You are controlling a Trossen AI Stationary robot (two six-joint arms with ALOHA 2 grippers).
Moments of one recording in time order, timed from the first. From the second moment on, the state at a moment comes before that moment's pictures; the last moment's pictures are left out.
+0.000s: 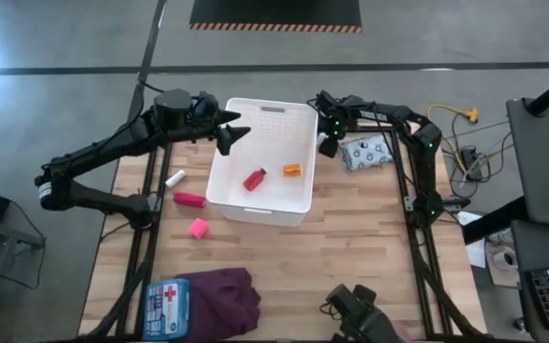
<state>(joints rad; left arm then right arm) 0.46 1.12 1.24 -0.38 0.05 -0.27 -0.83 2.08 1.46 -0.81 0.03 -0.35</state>
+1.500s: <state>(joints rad) 0.47 0.97 1.24 -0.53 0.01 -0.14 -0.39 1.82 1.76 -0.70 -0.05 0.19</state>
